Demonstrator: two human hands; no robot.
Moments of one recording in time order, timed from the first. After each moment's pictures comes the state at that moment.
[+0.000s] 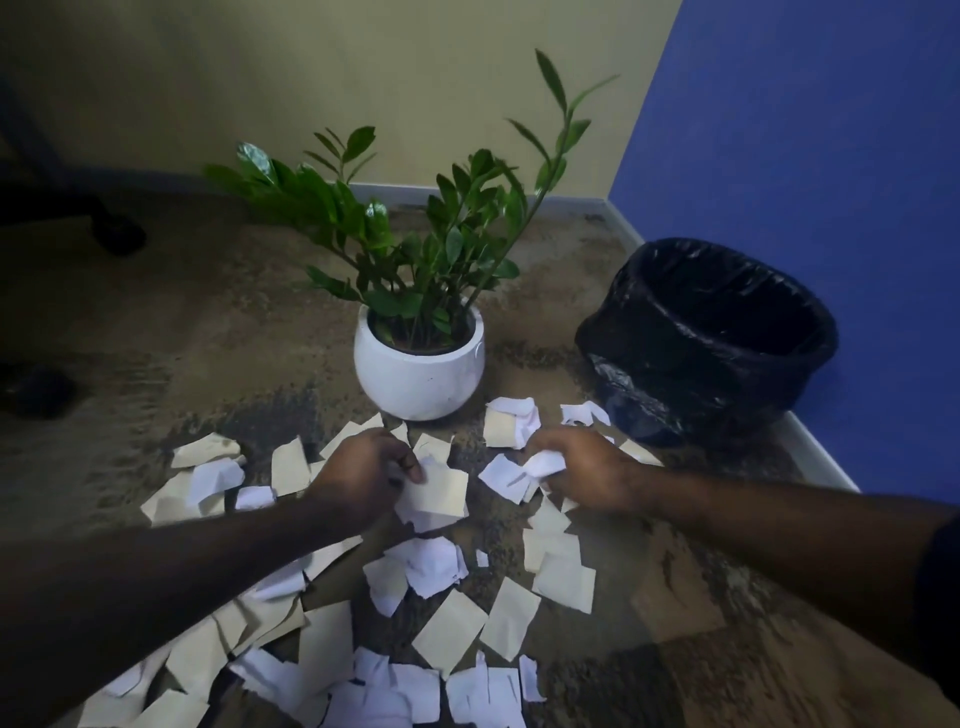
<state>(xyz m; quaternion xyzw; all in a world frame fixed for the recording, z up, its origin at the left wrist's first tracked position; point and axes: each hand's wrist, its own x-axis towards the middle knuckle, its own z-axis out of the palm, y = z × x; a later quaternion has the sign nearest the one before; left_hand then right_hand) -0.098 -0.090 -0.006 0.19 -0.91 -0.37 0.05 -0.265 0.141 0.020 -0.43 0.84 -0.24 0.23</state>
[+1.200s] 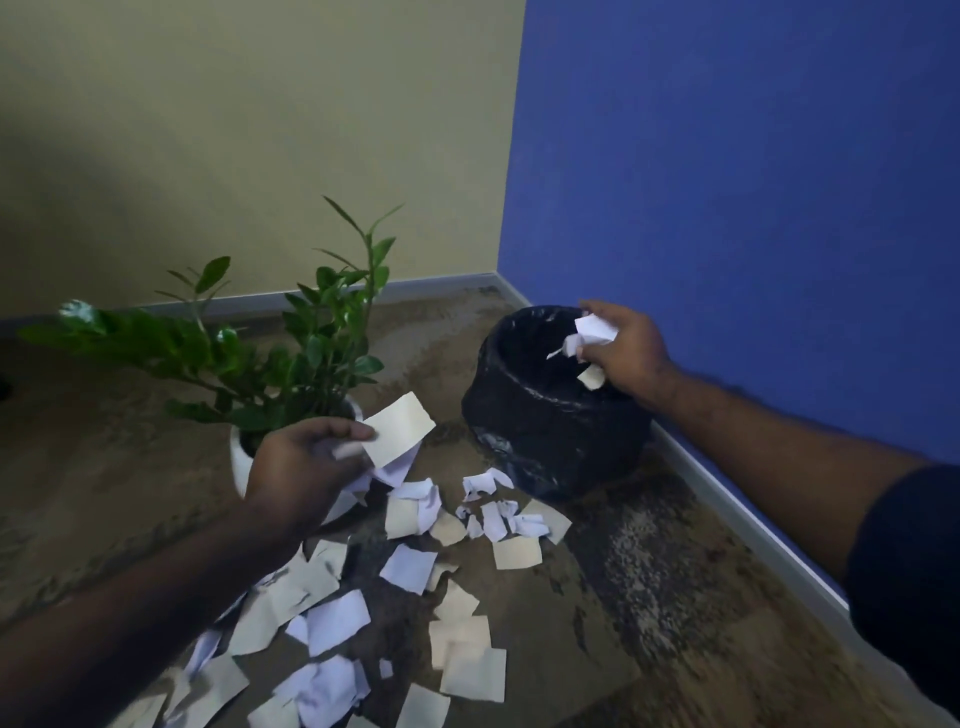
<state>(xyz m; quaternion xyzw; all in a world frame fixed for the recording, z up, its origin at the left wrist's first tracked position) -0.173 -0.017 0.114 0.24 -0.75 -0.59 0.21 -0.419 0.242 0.151 -0.16 0.87 -0.46 -0.09</state>
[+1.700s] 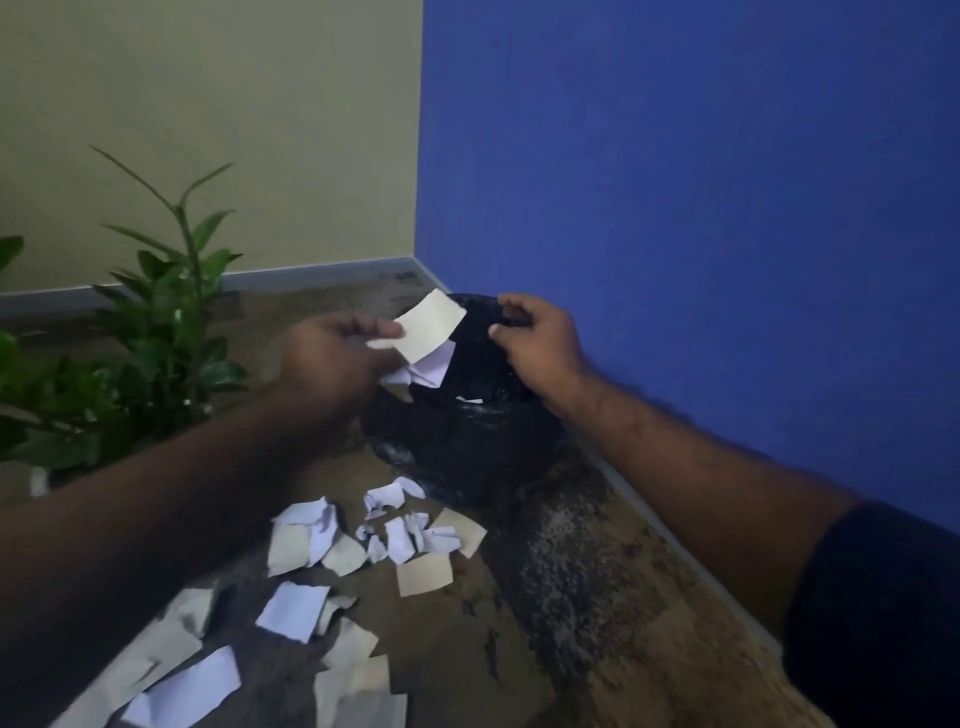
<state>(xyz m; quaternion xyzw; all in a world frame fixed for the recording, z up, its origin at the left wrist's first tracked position) -0.315 0.076 0.163 0.17 -0.71 -0.65 0.20 -0.447 0.246 0.131 -0.10 0.82 -0.56 -0.09</state>
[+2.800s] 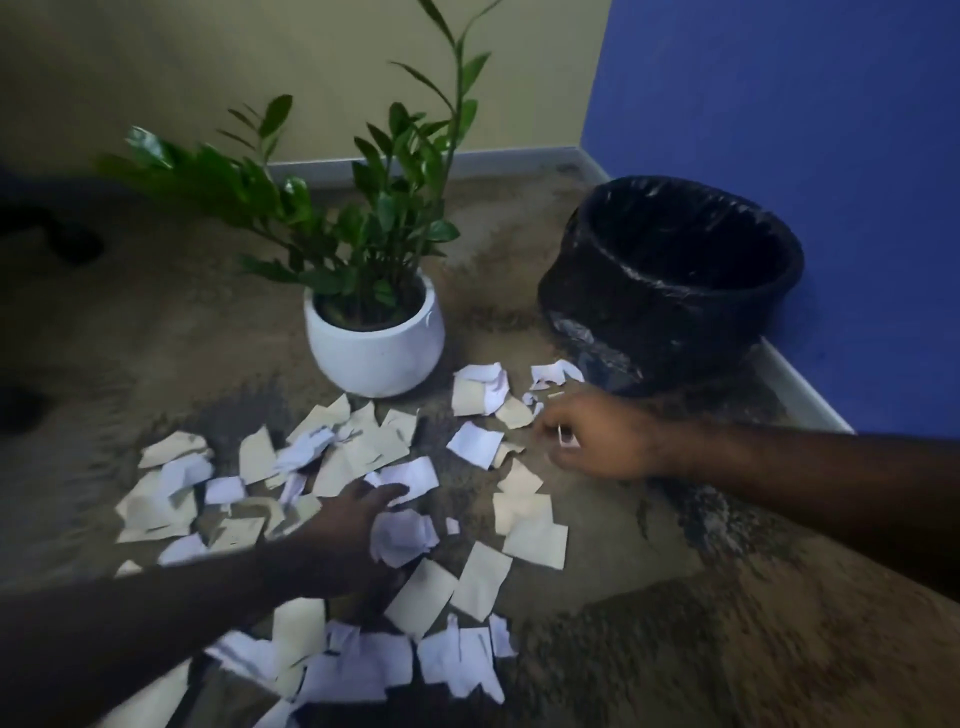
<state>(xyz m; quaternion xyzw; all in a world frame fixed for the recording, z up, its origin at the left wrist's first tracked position) -0.072 -0.039 -0.038 0.12 -0.95 -0.23 -0.18 -0.286 0.199 0.036 -0.51 0.84 -0.13 0.16</state>
